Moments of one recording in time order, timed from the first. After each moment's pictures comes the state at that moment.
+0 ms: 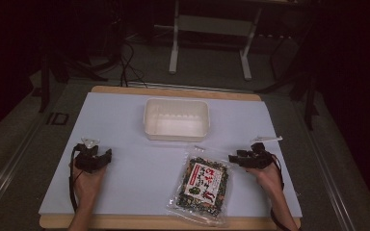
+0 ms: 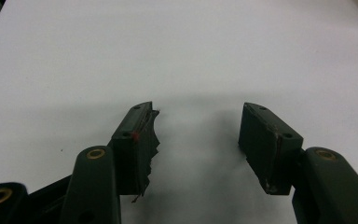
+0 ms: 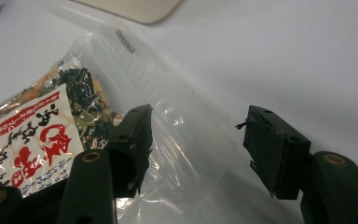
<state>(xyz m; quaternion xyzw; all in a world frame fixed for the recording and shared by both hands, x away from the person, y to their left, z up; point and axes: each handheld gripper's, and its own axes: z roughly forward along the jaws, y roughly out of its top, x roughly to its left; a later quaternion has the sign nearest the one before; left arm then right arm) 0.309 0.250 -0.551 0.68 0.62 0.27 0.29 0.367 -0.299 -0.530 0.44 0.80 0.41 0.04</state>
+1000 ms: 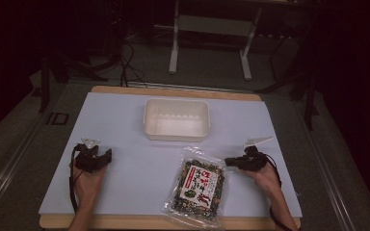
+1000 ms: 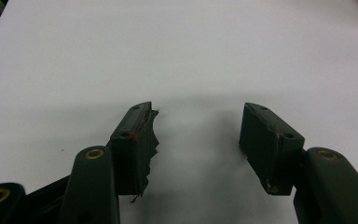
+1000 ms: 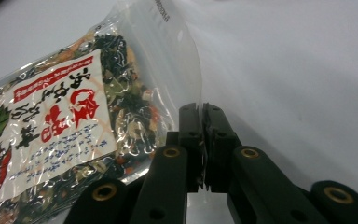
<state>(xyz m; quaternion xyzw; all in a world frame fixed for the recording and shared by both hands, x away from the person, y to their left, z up) 0.309 0.250 -0.551 0.67 0.62 0.27 0.29 0.364 -0.285 -0.532 0.35 0.85 0.40 -0.01</state>
